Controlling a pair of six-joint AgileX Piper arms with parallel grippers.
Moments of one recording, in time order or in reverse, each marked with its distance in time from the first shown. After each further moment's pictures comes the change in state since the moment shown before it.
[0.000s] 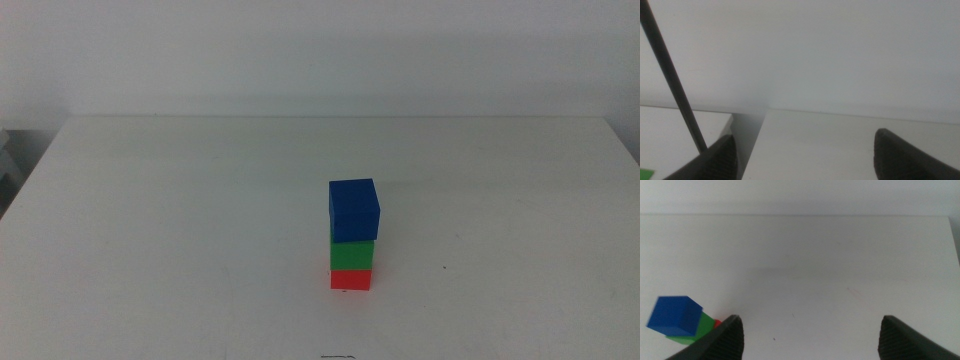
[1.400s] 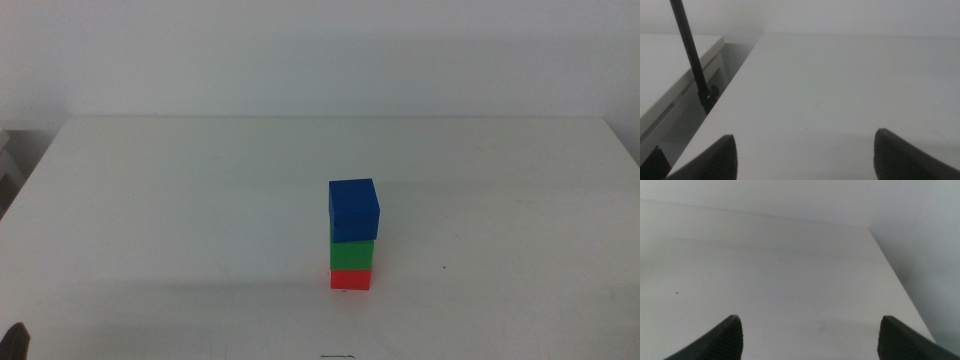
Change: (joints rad) left arm 0.000 -0.791 0.997 -0.006 -0.249 0.000; right arm -0.002 -0.999 1.227 -0.257 -0.670 -0.002
